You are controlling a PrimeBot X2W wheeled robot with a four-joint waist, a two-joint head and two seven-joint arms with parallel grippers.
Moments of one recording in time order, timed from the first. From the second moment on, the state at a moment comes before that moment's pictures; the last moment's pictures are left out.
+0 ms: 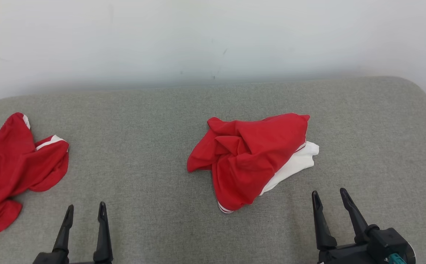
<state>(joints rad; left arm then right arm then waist) 0.01 0.07 0.02 0.11 -0.17 -0.05 -0.26 0.00 -0.05 0.03 0.14 0.13 0.13 -0.26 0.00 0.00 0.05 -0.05</state>
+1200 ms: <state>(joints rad) 0.05 0.05 0.03 0.10 -0.17 -0.03 -0.26 0.02 -0.05 0.03 0.18 0.12 0.13 -0.26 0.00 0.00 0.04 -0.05</state>
